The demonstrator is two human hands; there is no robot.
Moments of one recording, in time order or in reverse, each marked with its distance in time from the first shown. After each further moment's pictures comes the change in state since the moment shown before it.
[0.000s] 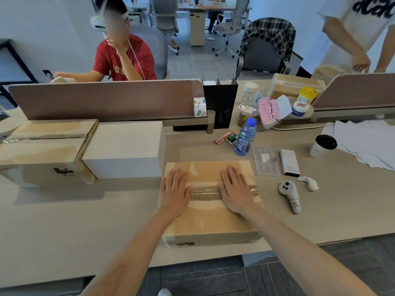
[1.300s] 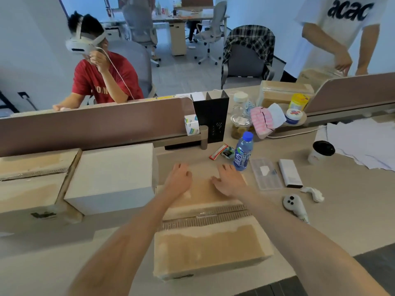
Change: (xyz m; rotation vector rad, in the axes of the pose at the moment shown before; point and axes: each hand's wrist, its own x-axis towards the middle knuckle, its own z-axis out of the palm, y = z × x) left_hand 0.149 0.009 -0.054 -0.398 -0.076 -0.006; right_hand 0.117 -0.010 -0.055 0.116 -0.083 0.099
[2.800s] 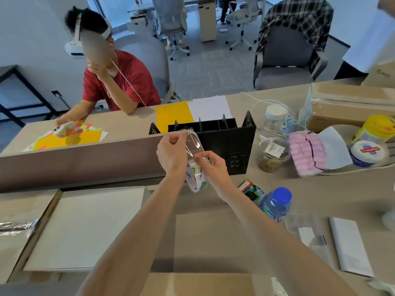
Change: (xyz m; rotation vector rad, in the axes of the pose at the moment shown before) left_hand 0.236 0.084 -0.081 -0.674 0.780 -0.357; right_hand 0.232 -0.024 -0.067 1.425 0.028 -0.066
